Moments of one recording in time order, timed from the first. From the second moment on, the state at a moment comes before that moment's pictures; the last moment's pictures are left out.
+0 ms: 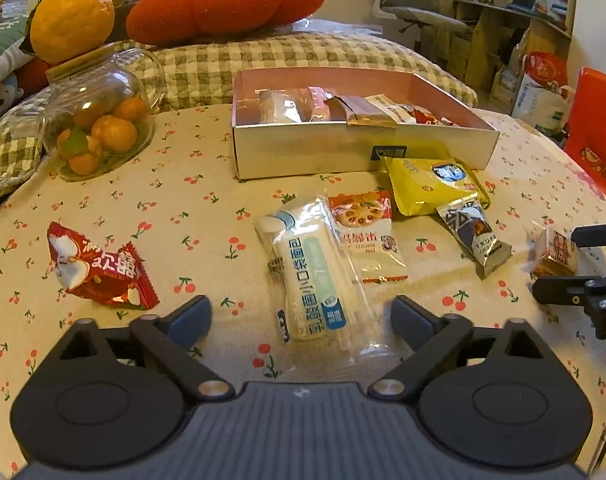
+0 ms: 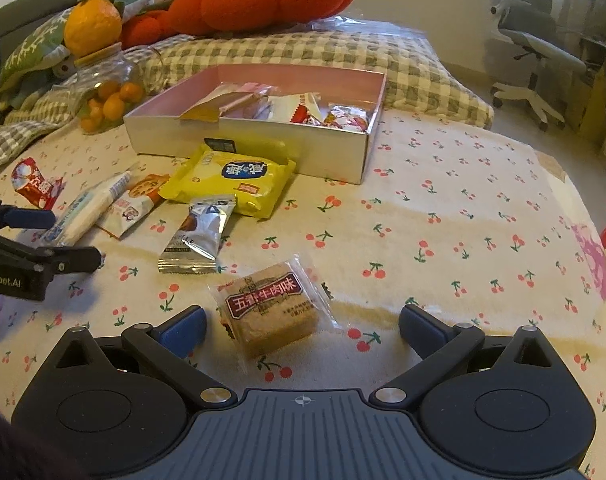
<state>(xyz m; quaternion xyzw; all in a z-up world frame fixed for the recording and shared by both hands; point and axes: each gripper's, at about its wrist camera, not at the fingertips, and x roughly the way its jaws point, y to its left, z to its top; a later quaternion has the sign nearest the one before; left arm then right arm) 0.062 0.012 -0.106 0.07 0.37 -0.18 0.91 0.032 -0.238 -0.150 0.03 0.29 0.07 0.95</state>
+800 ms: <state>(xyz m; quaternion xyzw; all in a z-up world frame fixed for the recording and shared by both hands) 0.071 0.016 -0.093 0.02 0.39 -0.20 0.90 0.030 -0.234 -0.134 0.04 0.29 0.10 0.95</state>
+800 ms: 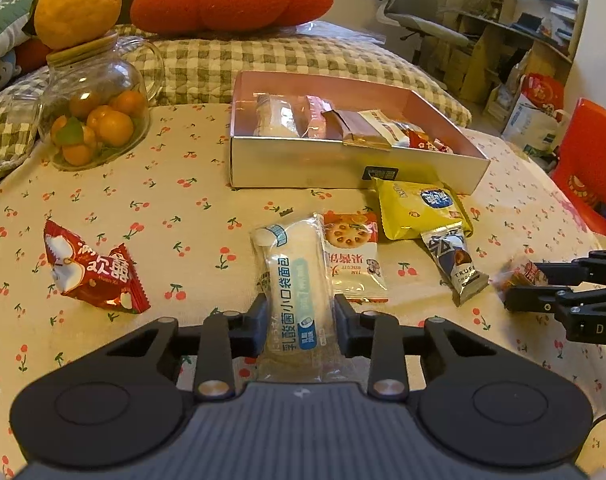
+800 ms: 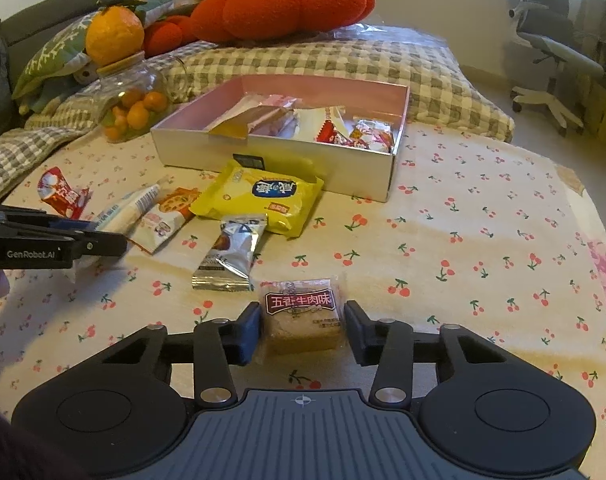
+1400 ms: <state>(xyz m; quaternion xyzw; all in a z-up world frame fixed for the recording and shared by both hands) 0.080 0.023 -0.064 -0.03 0.40 -0.20 0.89 0.037 -0.251 -0.106 0.13 0.29 0.09 0.94</state>
